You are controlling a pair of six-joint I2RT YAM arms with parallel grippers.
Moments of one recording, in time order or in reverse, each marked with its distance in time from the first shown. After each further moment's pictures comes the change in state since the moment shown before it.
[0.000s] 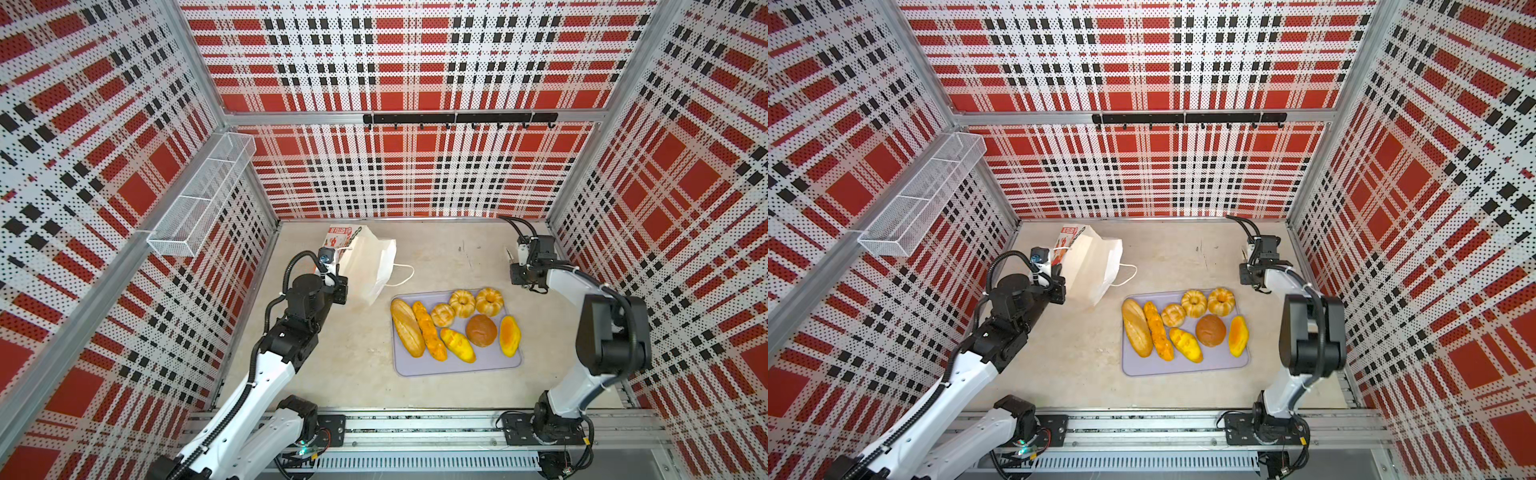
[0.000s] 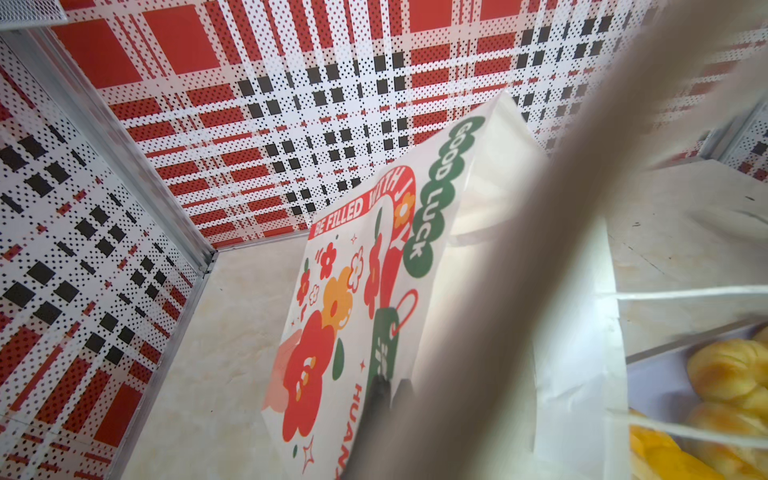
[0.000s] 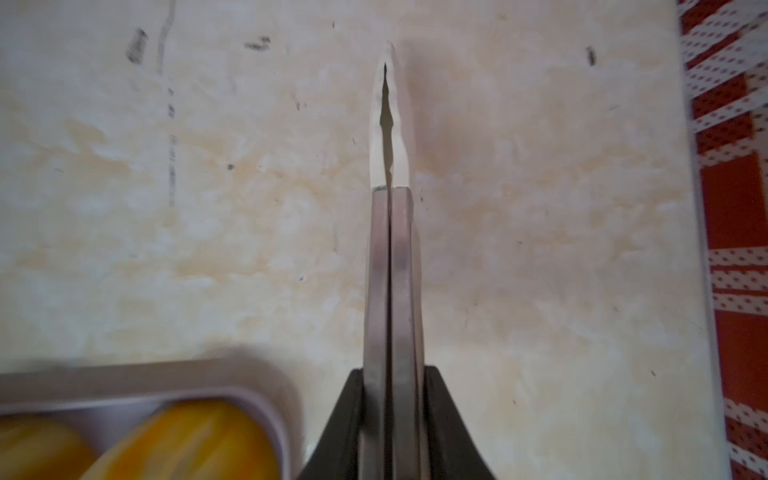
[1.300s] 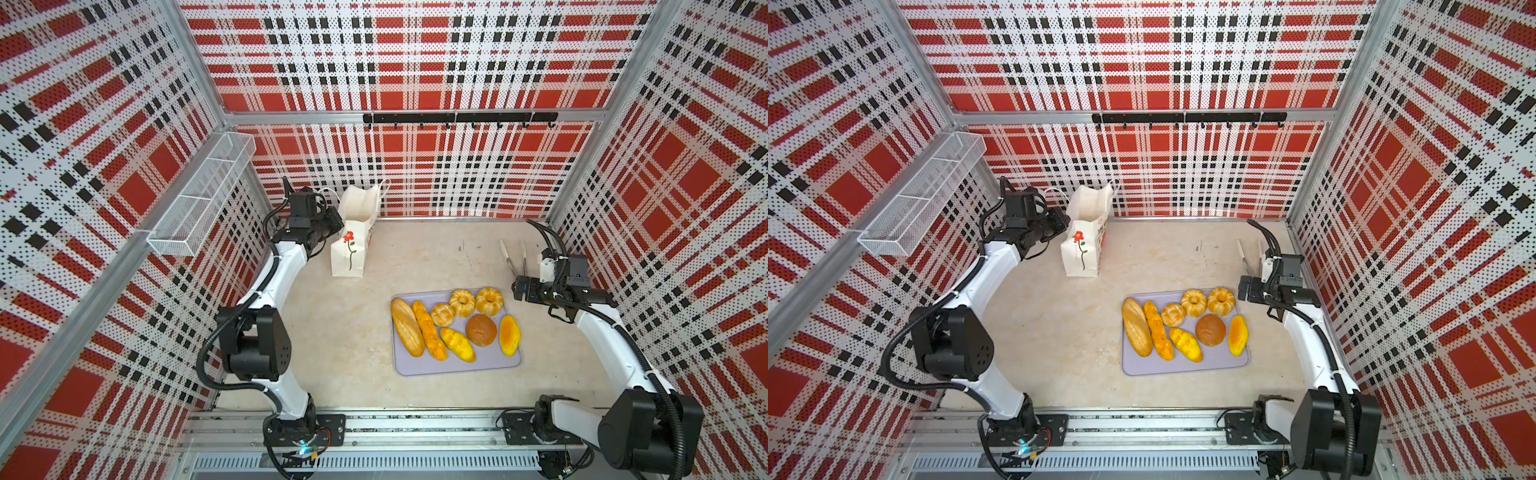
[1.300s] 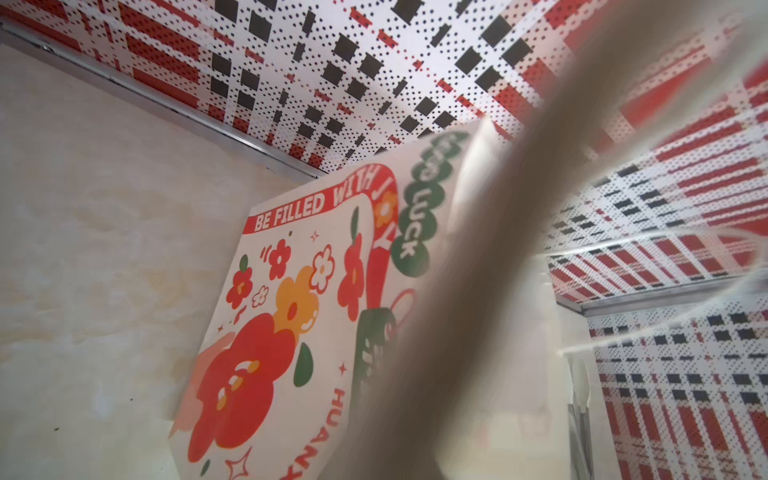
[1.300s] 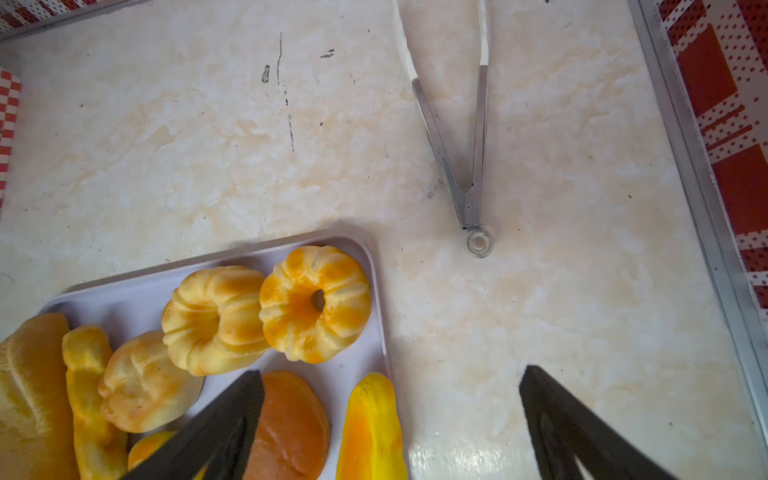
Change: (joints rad) left arm 0.316 0.862 0.799 -0.209 0.464 -0.623; right arm -0.043 -0.621 -0.253 -0.248 -0.161 0.216
